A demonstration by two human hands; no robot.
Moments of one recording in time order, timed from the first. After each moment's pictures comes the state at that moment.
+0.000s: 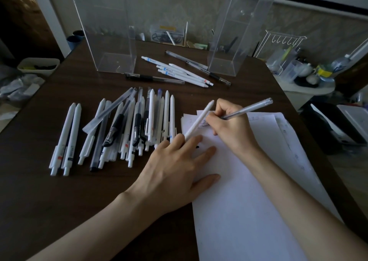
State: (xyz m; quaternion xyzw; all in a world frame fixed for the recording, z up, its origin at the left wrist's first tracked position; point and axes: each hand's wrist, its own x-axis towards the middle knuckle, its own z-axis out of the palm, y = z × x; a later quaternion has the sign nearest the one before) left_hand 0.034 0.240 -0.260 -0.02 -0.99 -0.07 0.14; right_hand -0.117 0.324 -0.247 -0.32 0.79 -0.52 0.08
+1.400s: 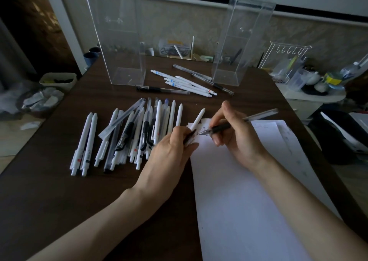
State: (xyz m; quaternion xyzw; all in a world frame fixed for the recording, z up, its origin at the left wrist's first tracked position) left_hand 0.032 0.232 -0.255 0.10 -0.91 -0.30 0.27; right_hand -0.107 0.335 -0.231 -0.34 0.56 -0.69 0.30
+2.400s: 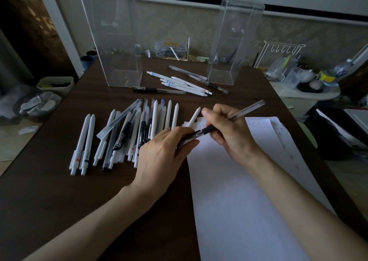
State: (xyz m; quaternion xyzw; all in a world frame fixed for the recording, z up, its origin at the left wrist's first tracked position) left_hand 0.035 0.232 -0.248 0.09 -0.90 -0.26 0.34; right_hand -0.099 0.333 -0.226 -0.34 0.58 -0.69 0.25
